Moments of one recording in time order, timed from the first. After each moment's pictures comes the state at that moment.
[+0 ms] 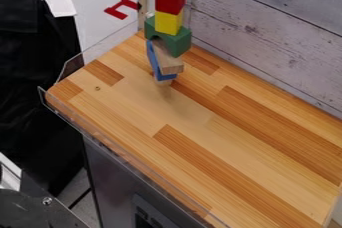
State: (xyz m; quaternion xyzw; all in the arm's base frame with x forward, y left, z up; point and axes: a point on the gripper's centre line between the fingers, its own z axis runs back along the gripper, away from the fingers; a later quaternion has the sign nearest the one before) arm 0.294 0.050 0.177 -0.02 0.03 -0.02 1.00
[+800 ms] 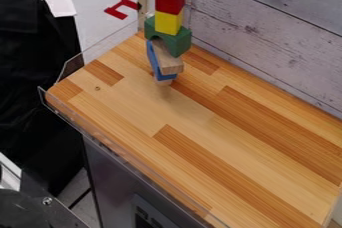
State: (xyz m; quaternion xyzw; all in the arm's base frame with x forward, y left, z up) arm 0.305 0.054 0.162 -0.04 0.04 0.00 1.00
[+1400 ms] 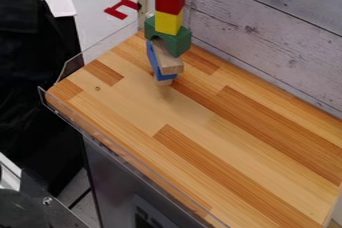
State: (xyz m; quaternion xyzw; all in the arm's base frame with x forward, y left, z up) arm 0.308 0.056 0.160 -0.03 0.04 0.00 1.00
